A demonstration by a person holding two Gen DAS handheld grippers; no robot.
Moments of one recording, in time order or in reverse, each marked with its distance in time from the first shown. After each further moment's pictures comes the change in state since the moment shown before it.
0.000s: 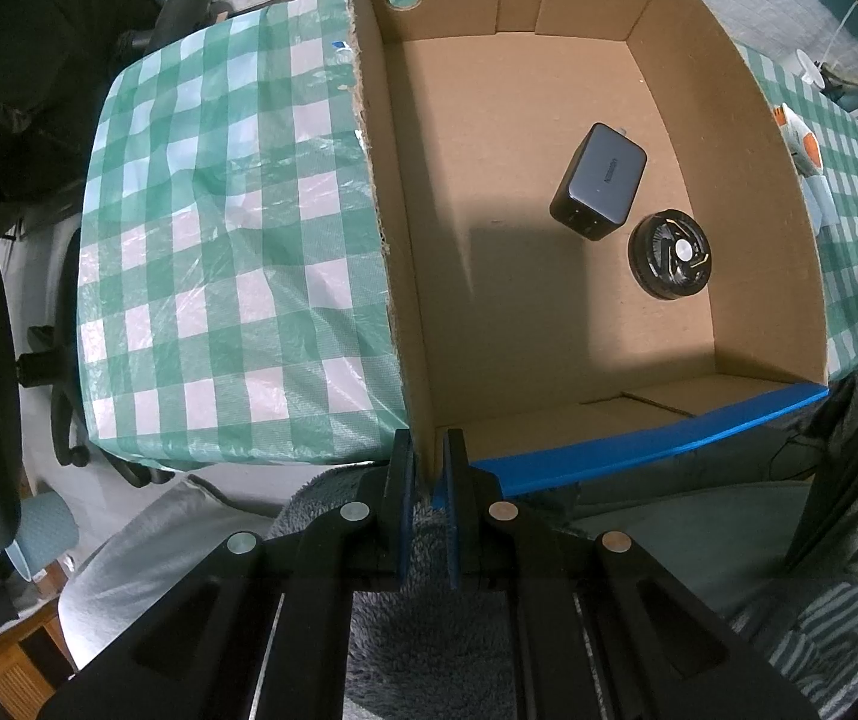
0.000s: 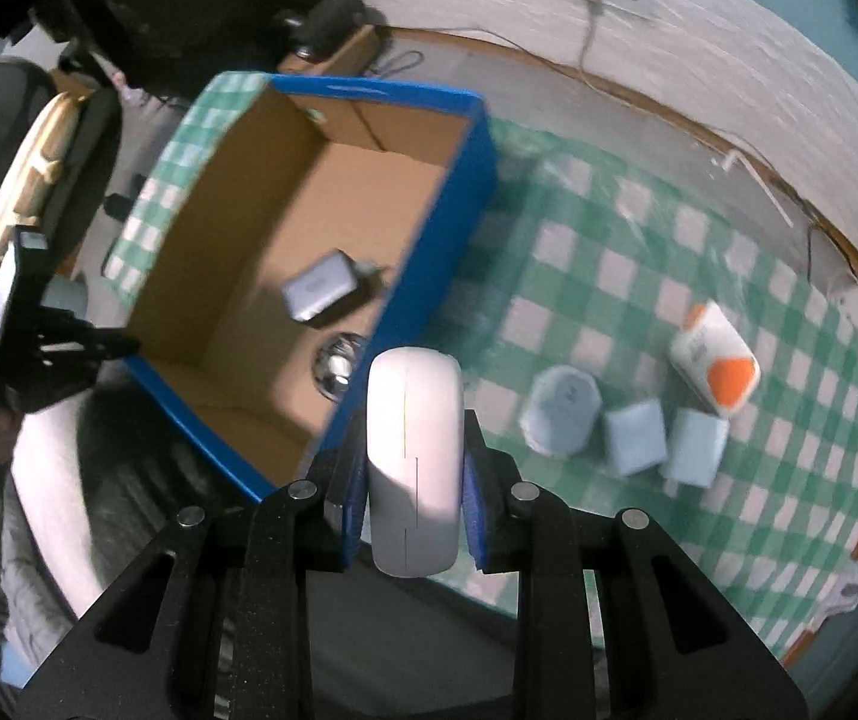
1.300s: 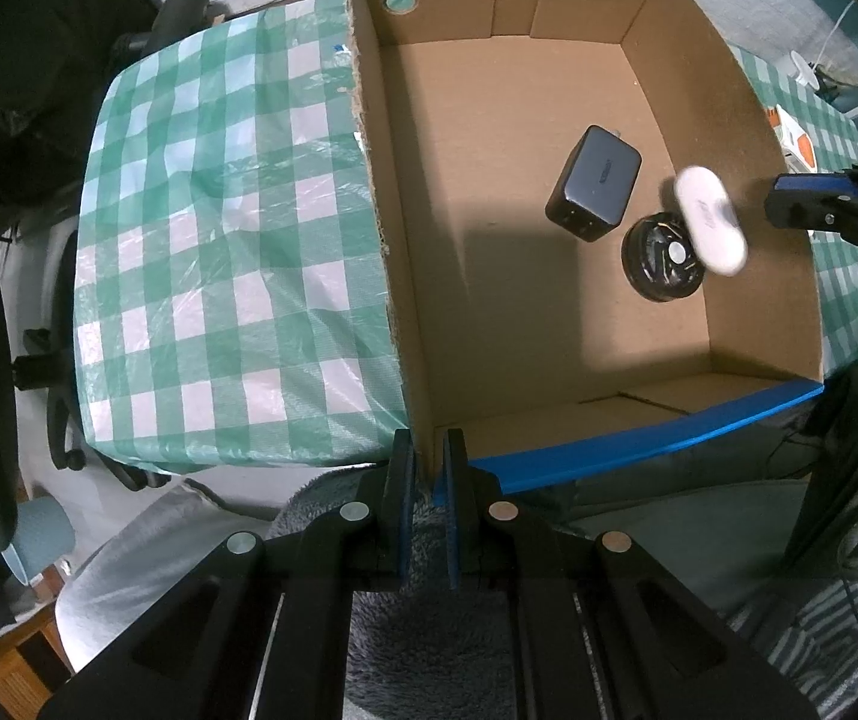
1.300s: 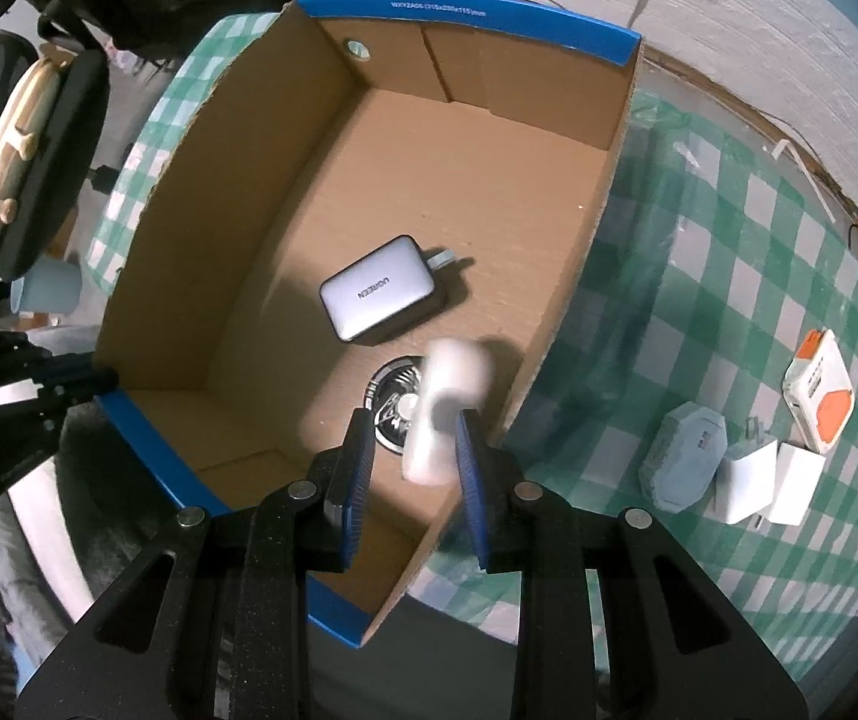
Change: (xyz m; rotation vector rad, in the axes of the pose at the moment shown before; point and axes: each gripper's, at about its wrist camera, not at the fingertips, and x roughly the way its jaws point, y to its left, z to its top) left arm 0.000 0.001 0.000 0.001 -0.010 -0.016; right arm 0.088 0.040 0.025 0.019 0.086 0.005
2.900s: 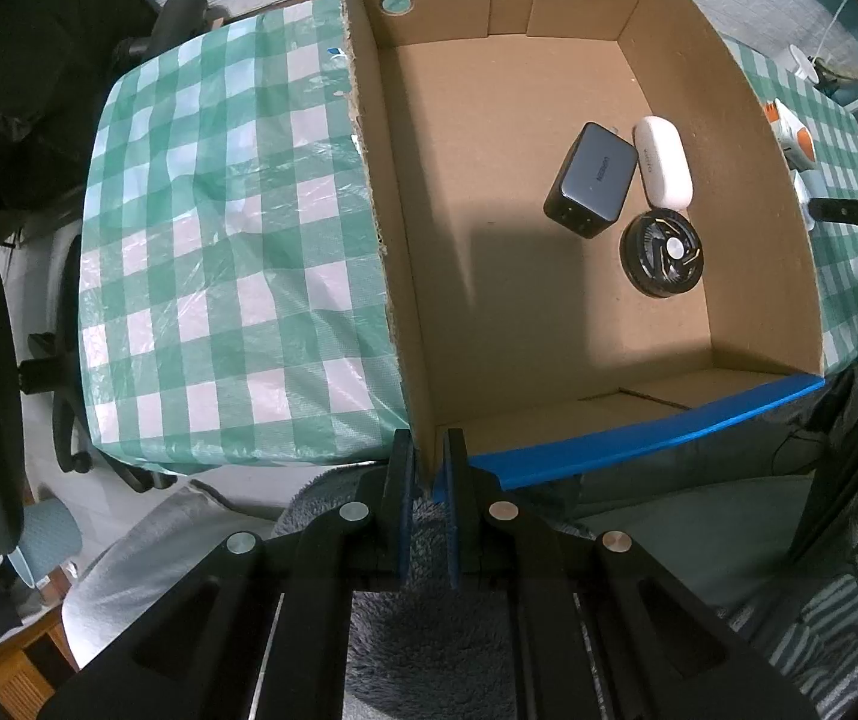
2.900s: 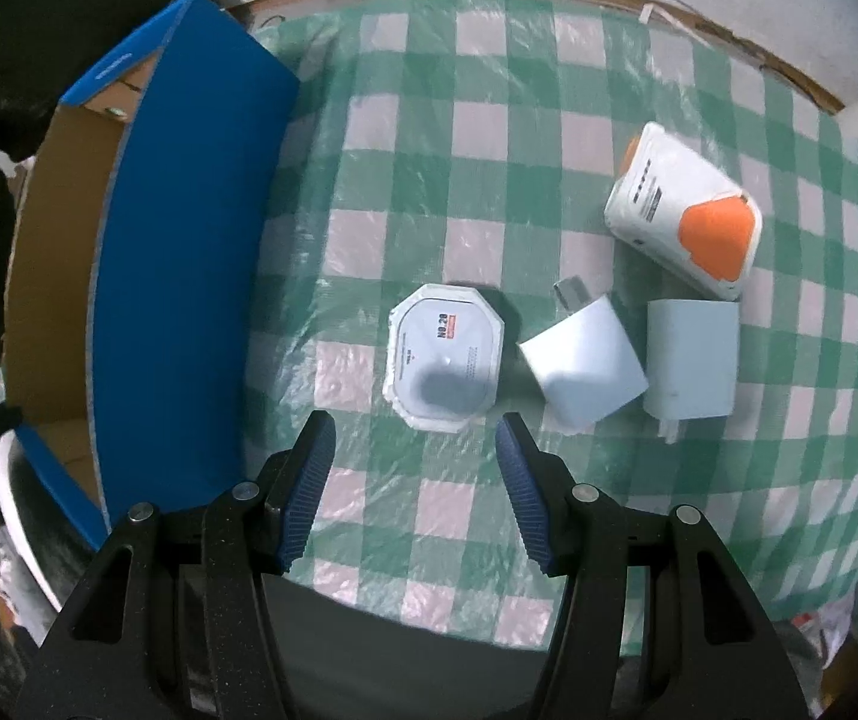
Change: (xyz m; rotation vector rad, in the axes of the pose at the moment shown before) left arm -0.003 0.004 -0.002 0.011 -0.002 0.004; right arm 0.005 -0.161 -0.059 0.321 0.011 -0.017
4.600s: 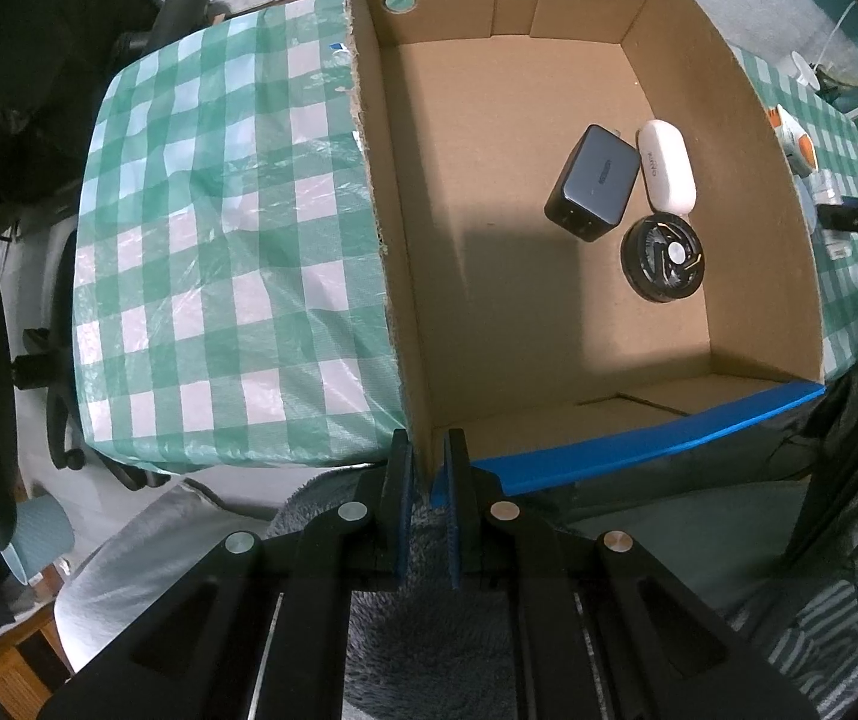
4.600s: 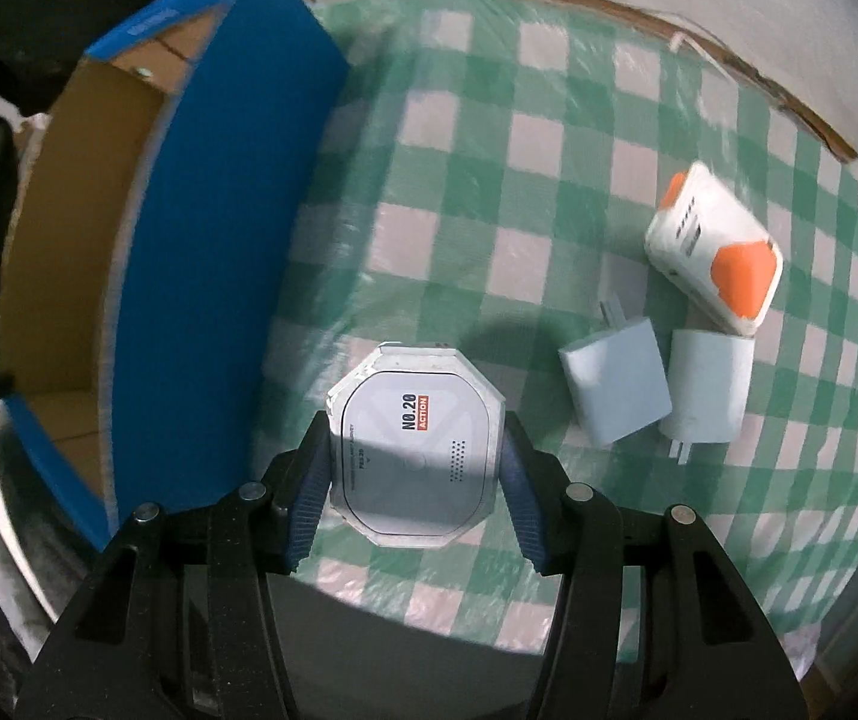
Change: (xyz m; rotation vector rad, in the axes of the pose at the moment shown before) left arm 0.004 0.001 0.000 -0.010 -0.002 -0.010; right arm -0.006 0.048 0.004 -0.130 -0.001 -0.030
